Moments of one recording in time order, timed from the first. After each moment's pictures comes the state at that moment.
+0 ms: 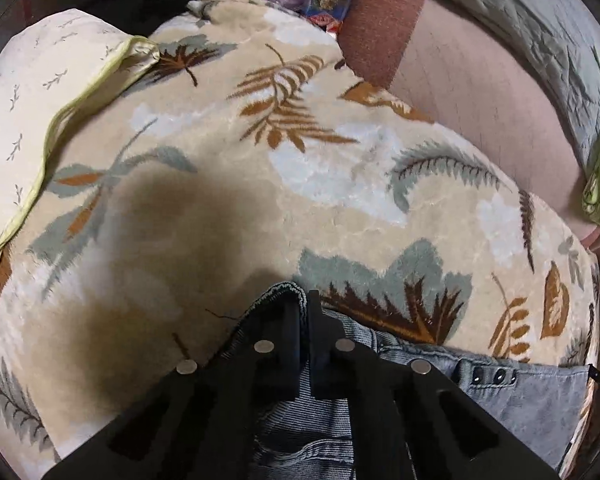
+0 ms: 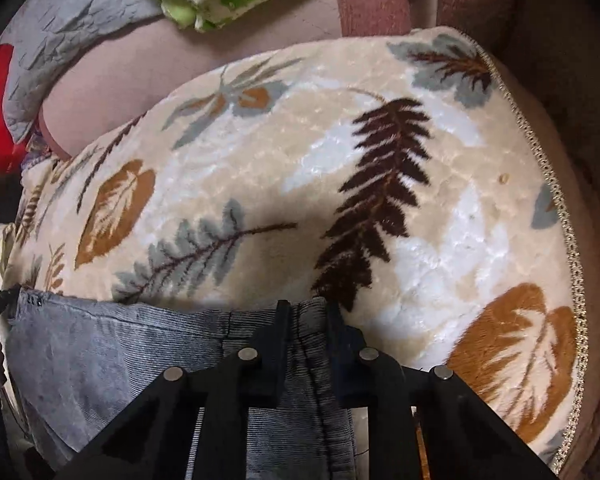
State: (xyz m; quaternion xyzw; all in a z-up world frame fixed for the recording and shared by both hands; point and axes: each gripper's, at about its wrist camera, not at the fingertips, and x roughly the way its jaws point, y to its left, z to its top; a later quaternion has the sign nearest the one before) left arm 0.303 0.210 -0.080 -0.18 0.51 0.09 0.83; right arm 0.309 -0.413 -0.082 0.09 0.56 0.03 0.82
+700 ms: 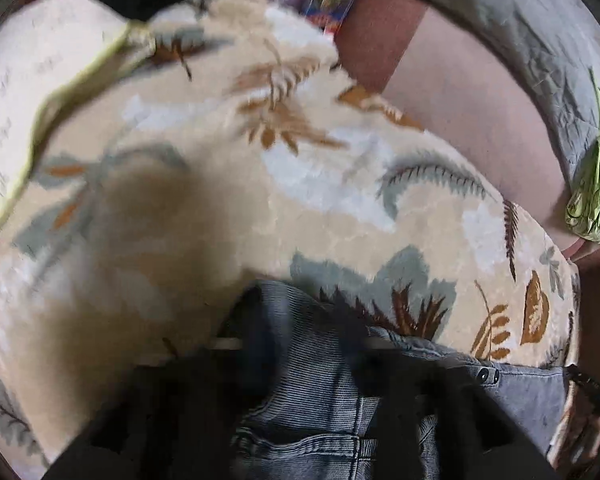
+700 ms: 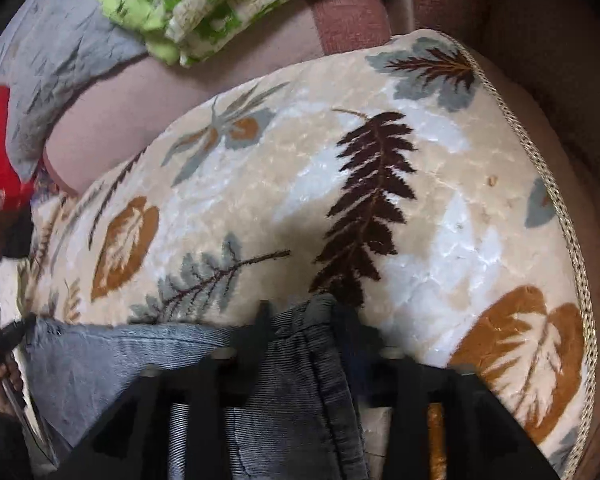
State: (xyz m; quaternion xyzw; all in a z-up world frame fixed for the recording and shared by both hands) left arm 0.306 0.215 -0.088 -0.22 0.52 0.06 0.82; right arm 0.310 -0.429 -0.077 0.14 0.54 0.03 0.83
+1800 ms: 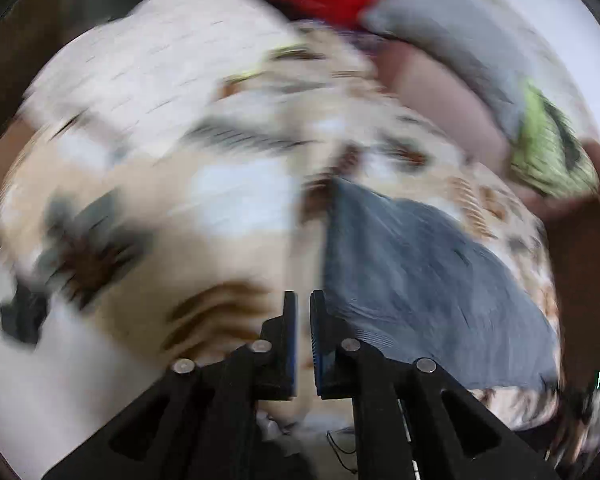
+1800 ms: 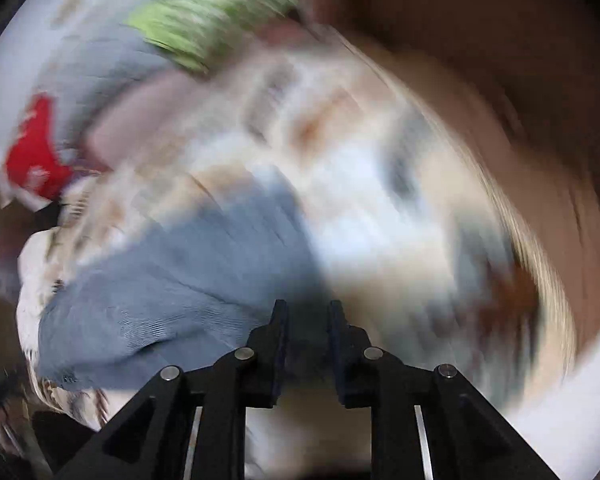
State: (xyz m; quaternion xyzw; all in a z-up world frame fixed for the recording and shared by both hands) left arm -0.057 0.280 -0.022 -0.25 0.47 0.09 0.84; right arm -0.024 -0.453 -0.068 0.22 0.50 -0.04 0.83
